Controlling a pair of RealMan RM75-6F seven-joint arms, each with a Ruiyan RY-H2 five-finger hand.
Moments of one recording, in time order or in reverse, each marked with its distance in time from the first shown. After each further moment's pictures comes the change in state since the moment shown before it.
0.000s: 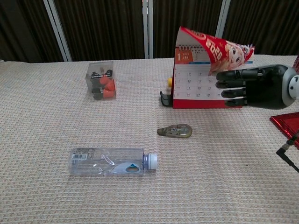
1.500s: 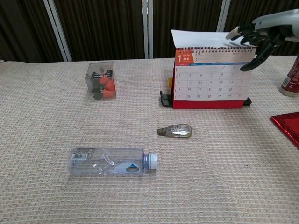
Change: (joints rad) left arm -0.055 -0.042 -0.002 0.016 -0.083 -0.136 0.052; right arm 0.342 0.155 -0.245 0.214 0.051 0.203 -0.873
